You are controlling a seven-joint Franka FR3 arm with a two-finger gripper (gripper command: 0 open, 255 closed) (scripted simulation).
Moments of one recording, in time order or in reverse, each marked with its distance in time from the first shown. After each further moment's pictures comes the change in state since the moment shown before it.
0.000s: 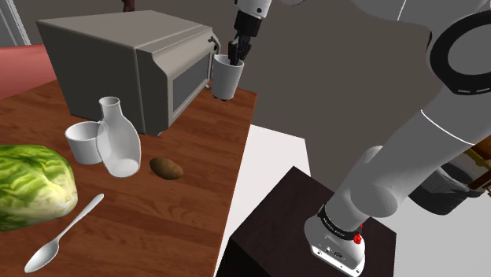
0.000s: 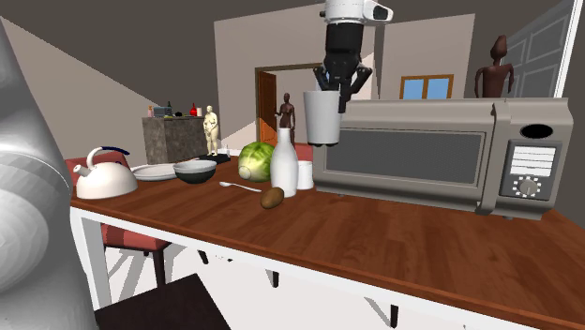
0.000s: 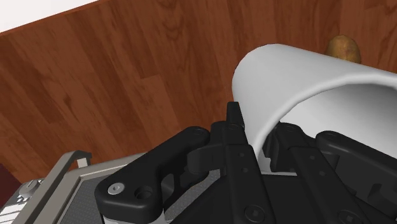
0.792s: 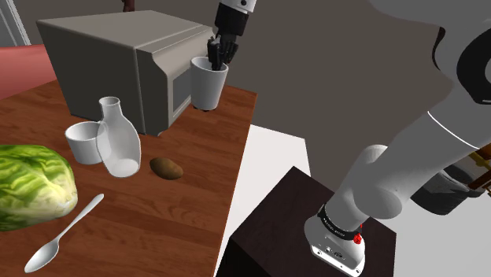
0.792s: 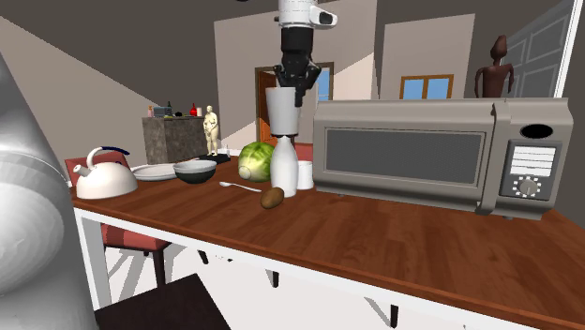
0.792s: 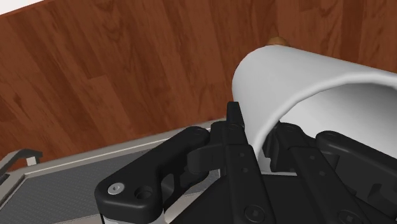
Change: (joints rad) arm 0.090 -0.064 0.131 -0.038 0.008 0.001 0.219
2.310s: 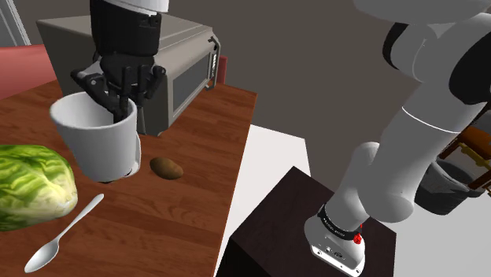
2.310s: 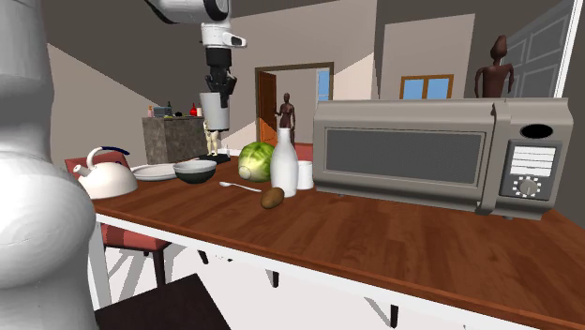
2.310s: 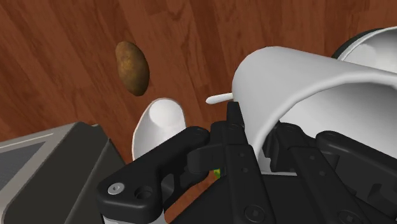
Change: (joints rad) arm 0.235 0.237 0.344 0.250 -0.105 0.030 0.592
